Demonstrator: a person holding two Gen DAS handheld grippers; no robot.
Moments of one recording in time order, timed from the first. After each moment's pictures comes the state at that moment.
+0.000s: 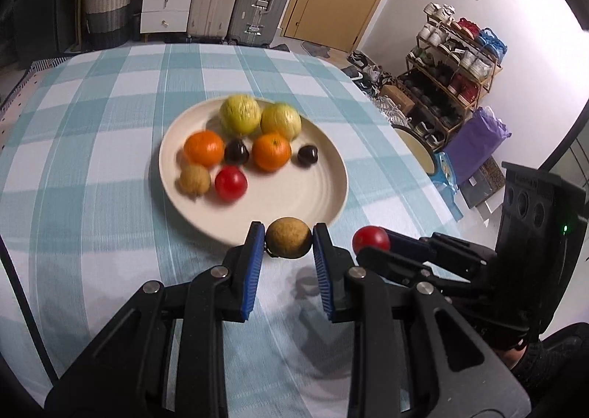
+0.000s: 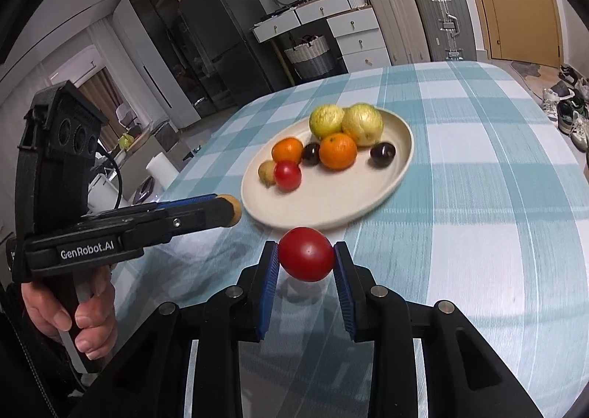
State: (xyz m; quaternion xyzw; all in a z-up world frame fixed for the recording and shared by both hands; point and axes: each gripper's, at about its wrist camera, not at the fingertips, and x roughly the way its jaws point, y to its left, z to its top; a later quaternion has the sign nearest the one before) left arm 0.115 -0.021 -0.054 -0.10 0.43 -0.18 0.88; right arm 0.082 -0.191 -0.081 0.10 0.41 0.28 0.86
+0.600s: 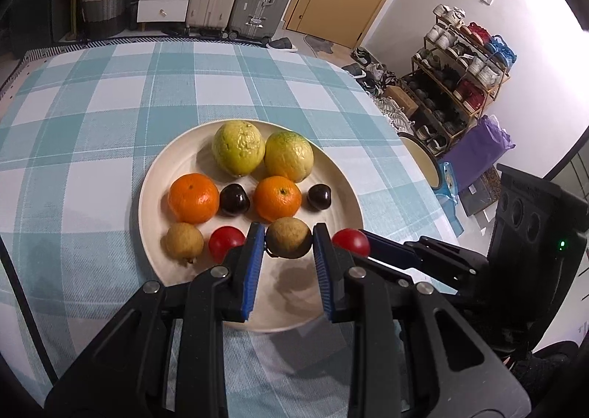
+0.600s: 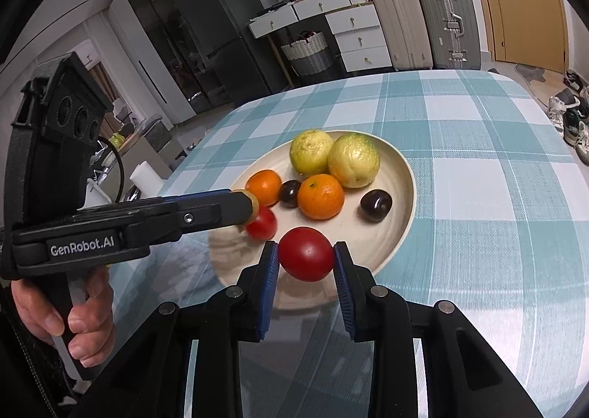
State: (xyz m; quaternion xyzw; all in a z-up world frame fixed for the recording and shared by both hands) left arm 0.193 -0.030 -0.064 -0.11 0.46 -0.19 0.86; right arm 0.152 -0.181 -0.086 0.09 0.42 0.28 0.86
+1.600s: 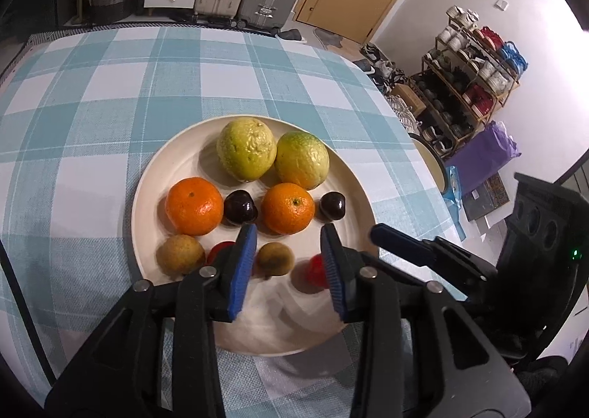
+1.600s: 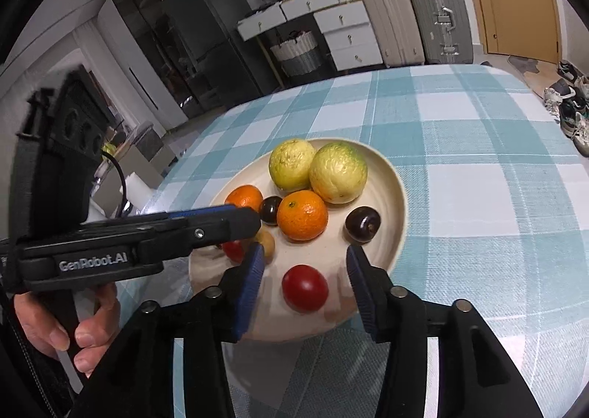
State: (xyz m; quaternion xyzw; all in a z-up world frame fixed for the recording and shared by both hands) left arm 0.218 -0.029 -0.078 -0.13 0.47 -0.17 0.85; right arm 0.165 -0.189 -0.085 0.11 0.42 0.26 0.86
